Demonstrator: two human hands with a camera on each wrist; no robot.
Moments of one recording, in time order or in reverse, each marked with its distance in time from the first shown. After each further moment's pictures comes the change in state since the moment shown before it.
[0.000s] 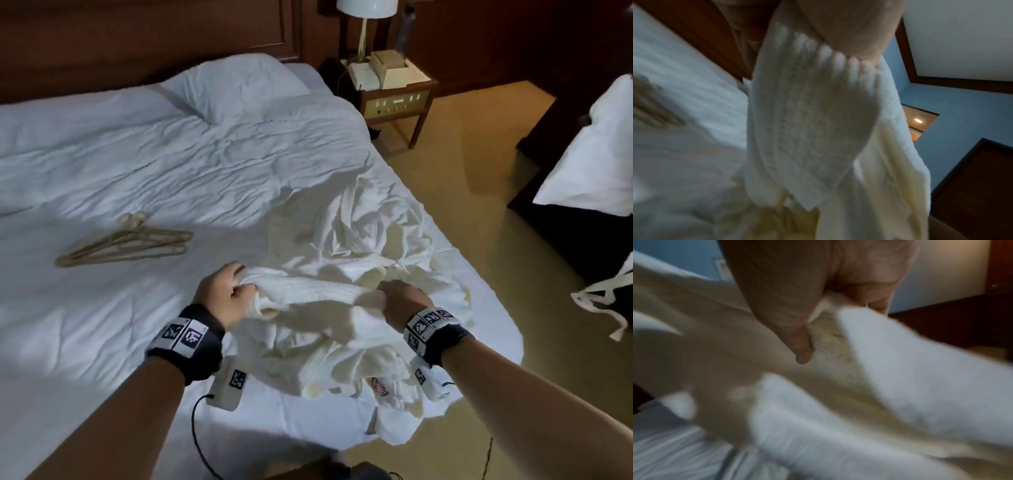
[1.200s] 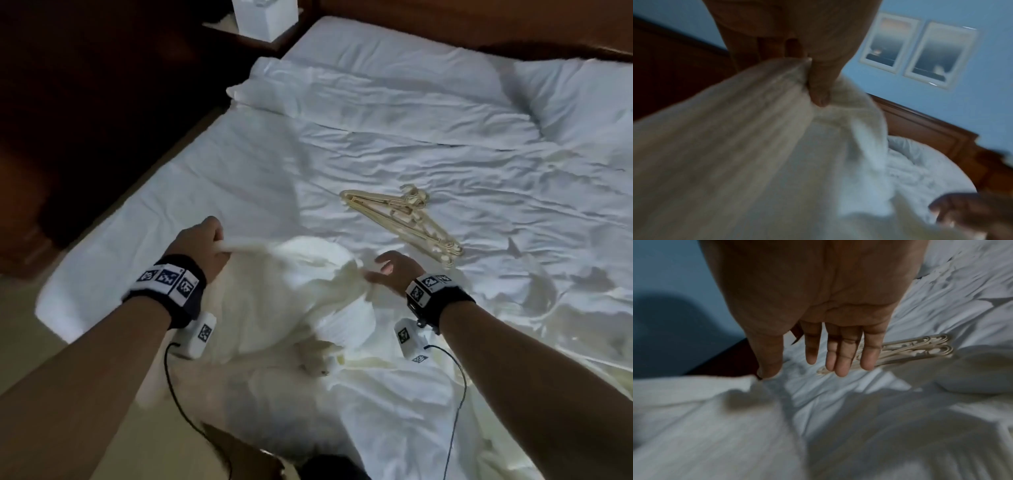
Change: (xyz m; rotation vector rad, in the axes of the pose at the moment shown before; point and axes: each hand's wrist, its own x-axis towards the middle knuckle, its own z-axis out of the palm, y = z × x) left_hand -0.133 -0.437 -0.378 0.259 0.356 -0.795; right_hand 0.167 -0.626 0.134 0.119 -0.411 -0.519
